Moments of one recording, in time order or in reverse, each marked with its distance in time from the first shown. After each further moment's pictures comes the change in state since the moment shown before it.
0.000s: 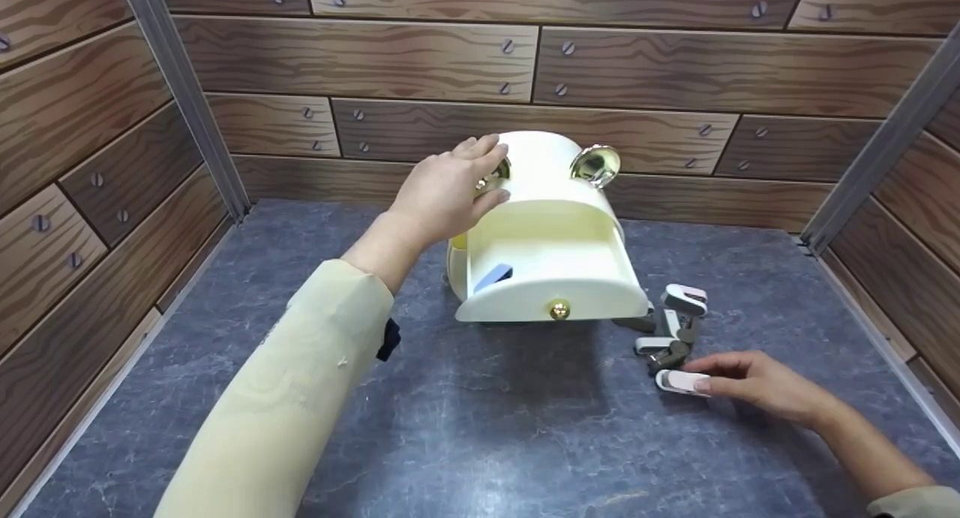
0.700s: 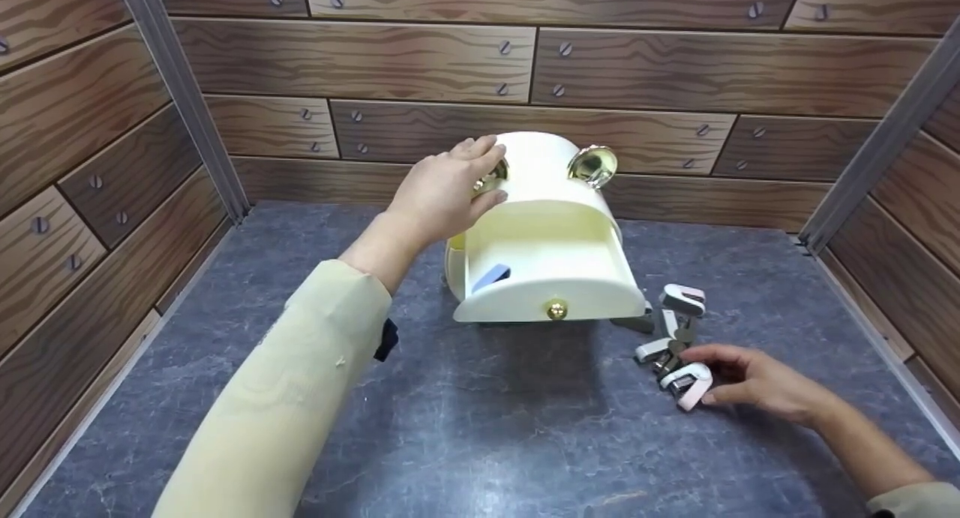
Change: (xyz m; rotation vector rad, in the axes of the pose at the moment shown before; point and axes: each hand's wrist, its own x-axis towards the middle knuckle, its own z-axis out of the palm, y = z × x) left_hand 0.001 0.000 -0.001 -0.003 -0.024 -0.011; right_hand 0.001 0.005 -0.003 0.060 -0.024 -0.077
